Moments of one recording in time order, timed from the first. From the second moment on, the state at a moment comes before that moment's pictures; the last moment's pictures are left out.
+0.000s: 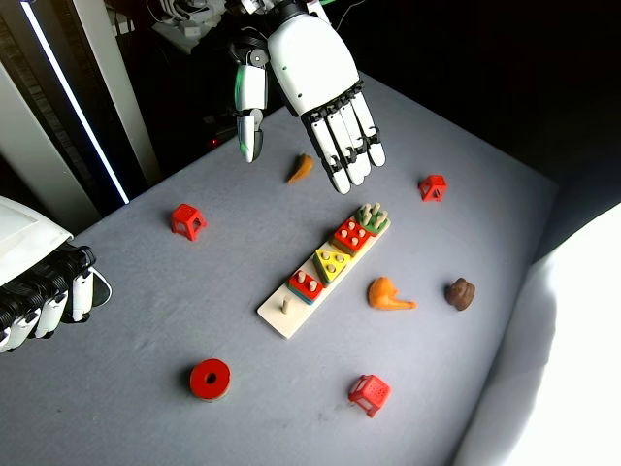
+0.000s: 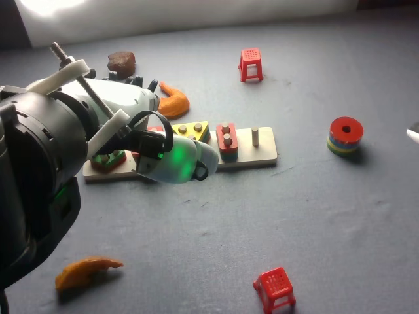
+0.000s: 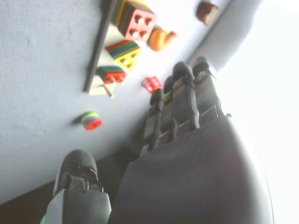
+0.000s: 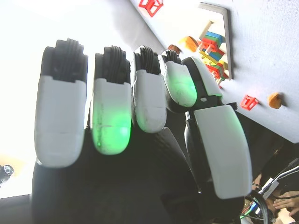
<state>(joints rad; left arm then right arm) 0.19 -0.94 0.51 1.12 1.13 -0.35 -0.58 -0.63 0.57 0.74 0.73 -2.04</state>
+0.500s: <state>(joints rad) 0.19 -0.94 0.52 1.12 1.13 -0.35 -0.58 -0.63 0.59 0.74 0.71 -2.00</state>
